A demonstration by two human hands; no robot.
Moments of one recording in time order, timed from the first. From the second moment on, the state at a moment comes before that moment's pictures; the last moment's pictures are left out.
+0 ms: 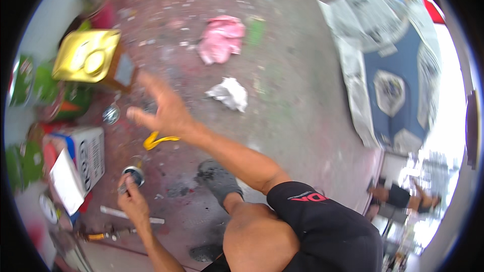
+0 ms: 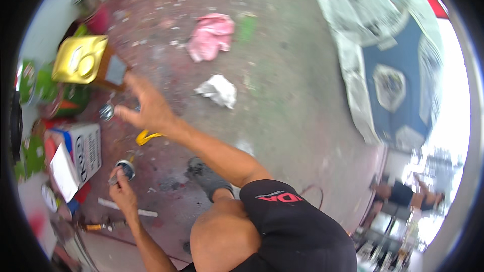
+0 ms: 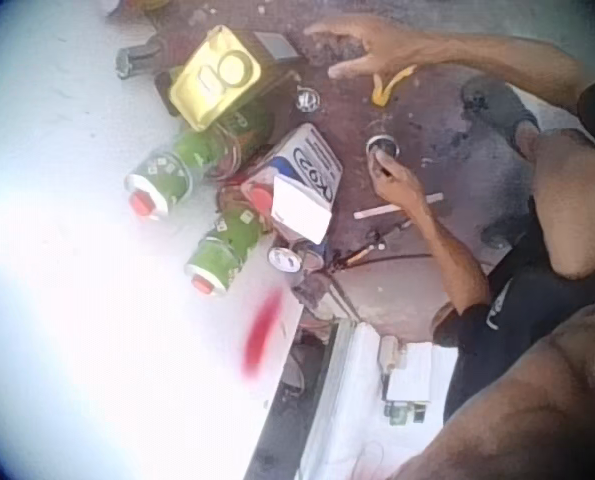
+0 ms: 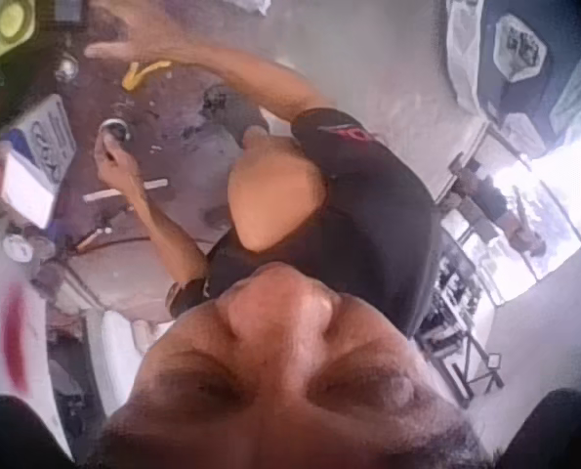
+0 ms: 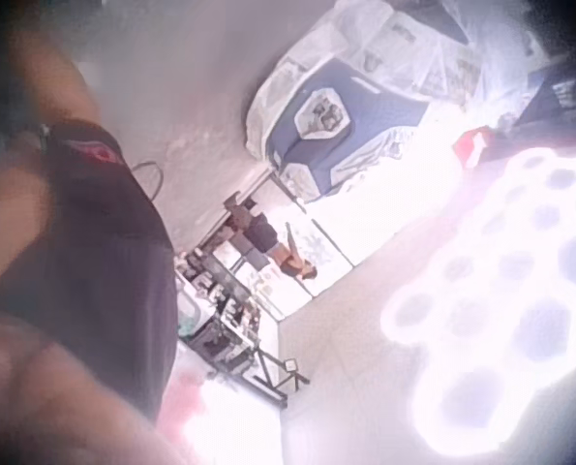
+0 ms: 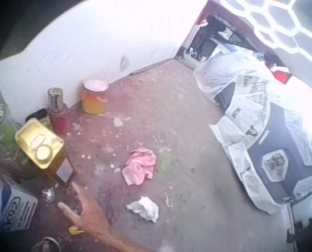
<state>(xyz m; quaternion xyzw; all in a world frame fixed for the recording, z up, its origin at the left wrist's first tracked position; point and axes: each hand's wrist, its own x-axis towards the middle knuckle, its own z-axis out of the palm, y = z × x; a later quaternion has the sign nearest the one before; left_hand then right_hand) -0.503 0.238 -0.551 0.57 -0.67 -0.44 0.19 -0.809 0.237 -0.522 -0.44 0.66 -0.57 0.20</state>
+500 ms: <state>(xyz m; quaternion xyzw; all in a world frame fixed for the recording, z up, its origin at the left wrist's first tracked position) -0.467 0.209 -0.580 0.50 -0.76 -0.40 0.12 -0.682 0.521 -0.590 -0.33 0.82 -0.33 0.34</state>
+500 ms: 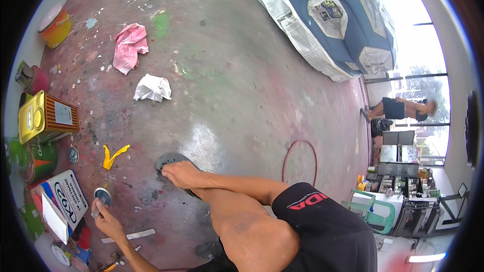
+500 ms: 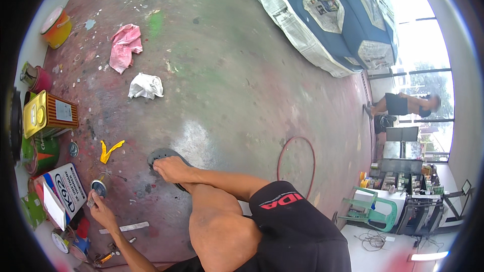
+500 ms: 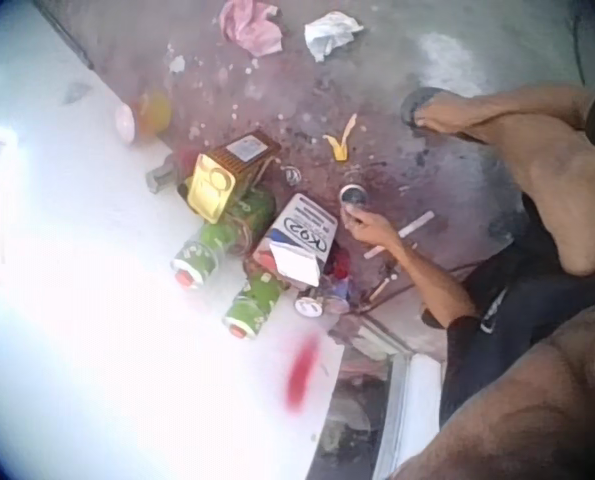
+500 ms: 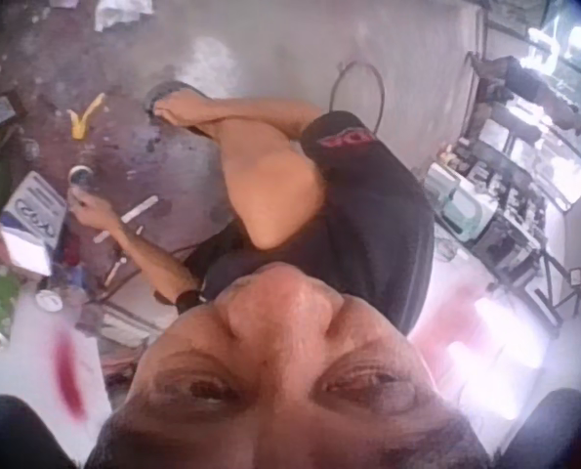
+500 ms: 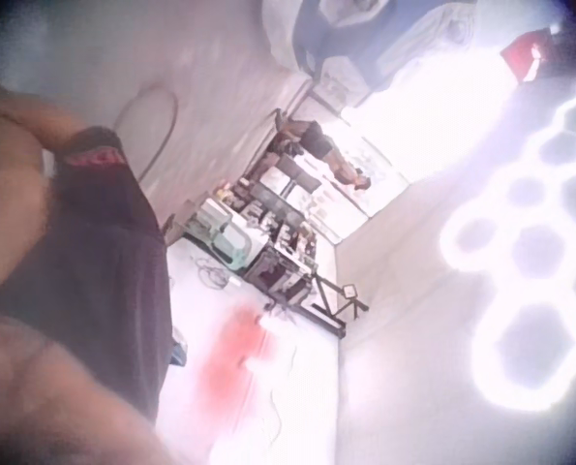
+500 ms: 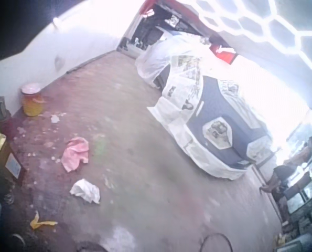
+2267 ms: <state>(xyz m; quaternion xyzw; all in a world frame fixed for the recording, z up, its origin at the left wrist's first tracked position) -0.496 0.241 -0.542 0.48 -0.81 -0.23 0.24 -0.674 0.521 -0.590 -0.32 0.84 -0.35 0.26</state>
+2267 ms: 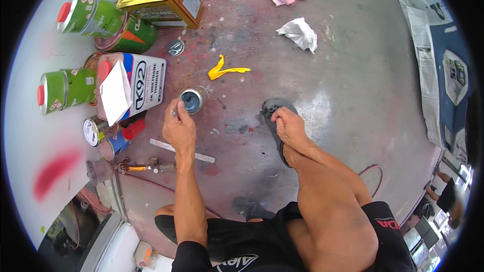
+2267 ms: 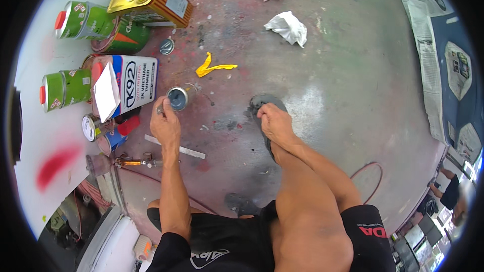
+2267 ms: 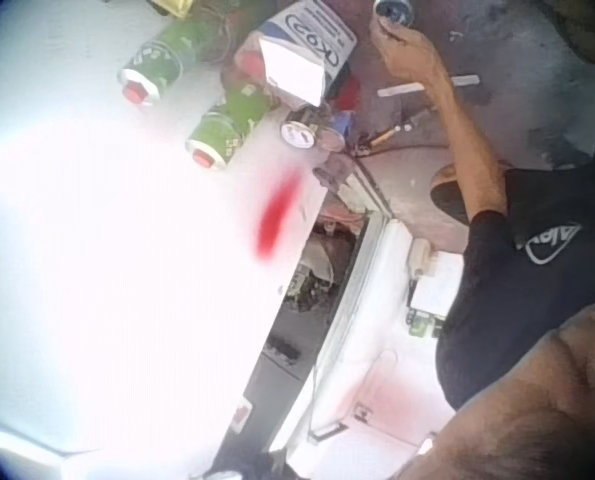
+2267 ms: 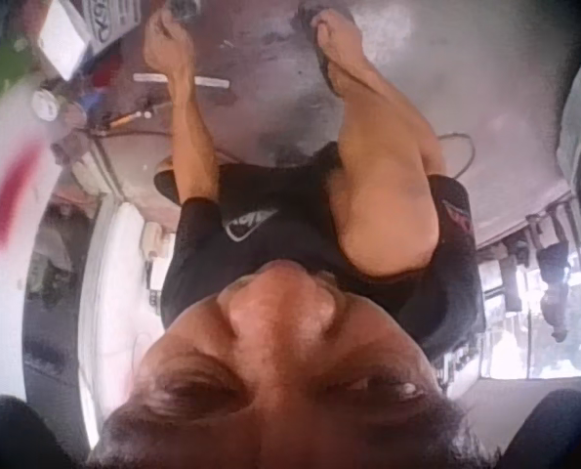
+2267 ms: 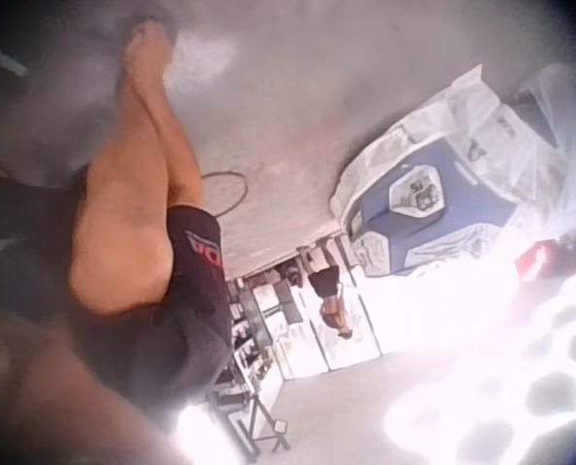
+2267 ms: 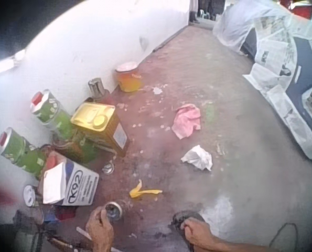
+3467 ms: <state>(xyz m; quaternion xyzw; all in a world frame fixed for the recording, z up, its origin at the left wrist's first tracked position) -0.507 0.241 -0.535 0.55 -0.78 -0.23 0.19 -0.681 0.521 -0.598 -0.30 0.83 -0.38 0.28</state>
